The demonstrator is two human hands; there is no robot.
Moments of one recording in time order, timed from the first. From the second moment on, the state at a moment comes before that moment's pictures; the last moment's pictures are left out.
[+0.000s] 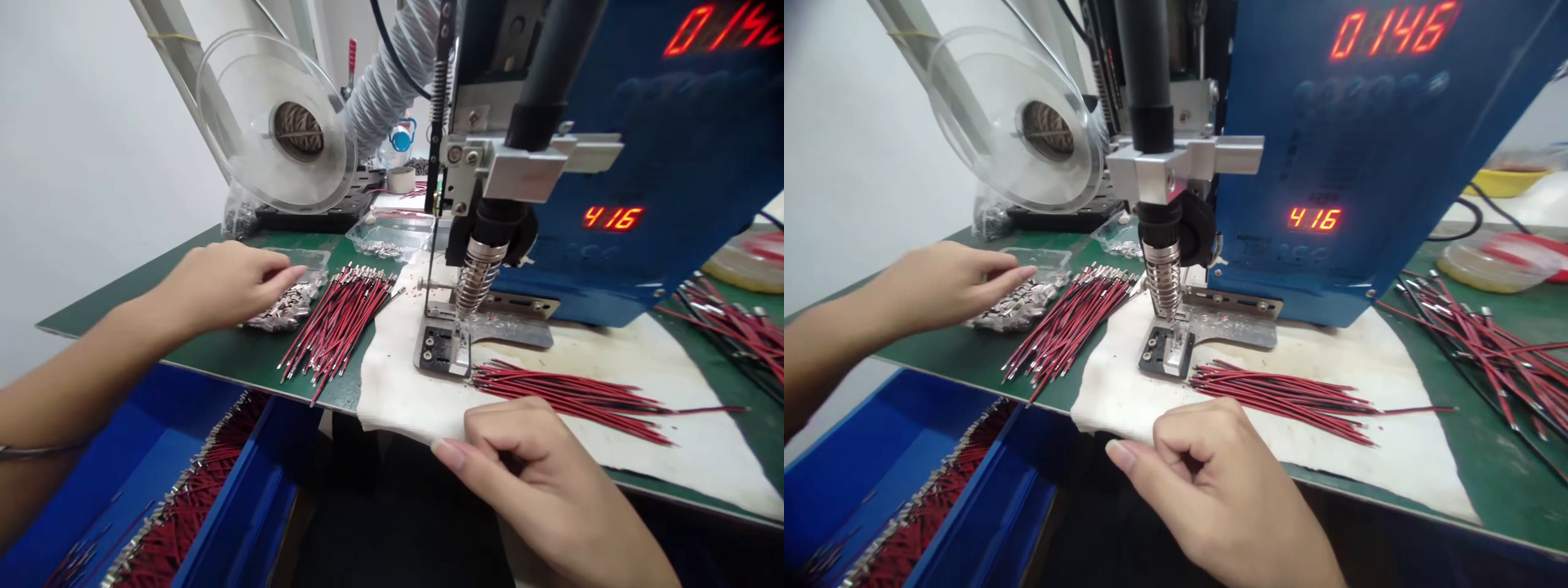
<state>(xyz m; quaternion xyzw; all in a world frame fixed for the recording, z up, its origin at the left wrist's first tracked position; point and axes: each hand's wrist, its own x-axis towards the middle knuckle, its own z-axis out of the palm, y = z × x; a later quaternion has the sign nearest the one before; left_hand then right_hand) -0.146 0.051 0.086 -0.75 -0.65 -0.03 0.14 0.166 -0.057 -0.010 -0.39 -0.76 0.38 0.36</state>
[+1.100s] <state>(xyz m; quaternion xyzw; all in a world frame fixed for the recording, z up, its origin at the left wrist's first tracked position) -0.163 0.075 0.077 -0.73 -0.67 0.02 0.12 0.169 -0.058 -0.014 -0.36 -0.80 0.31 0.37</state>
